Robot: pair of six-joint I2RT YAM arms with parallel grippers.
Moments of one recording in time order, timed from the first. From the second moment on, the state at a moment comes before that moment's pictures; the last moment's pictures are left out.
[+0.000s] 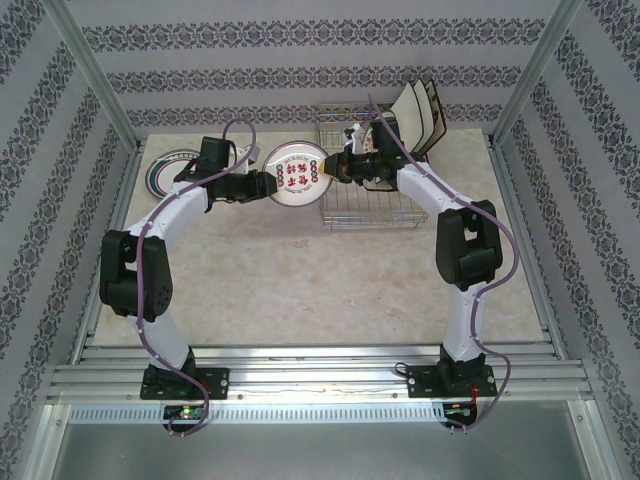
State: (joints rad) left arm -0.15 1.77 1.39 -0.43 0.62 -0.37; right arm 0.29 2.06 1.67 -0.27 -0.90 0.65
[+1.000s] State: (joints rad) left arm -0.11 1.77 1.39 -0.33 0.70 -0.46; right arm 0.33 2.07 1.71 -0.36 -0.88 0.57
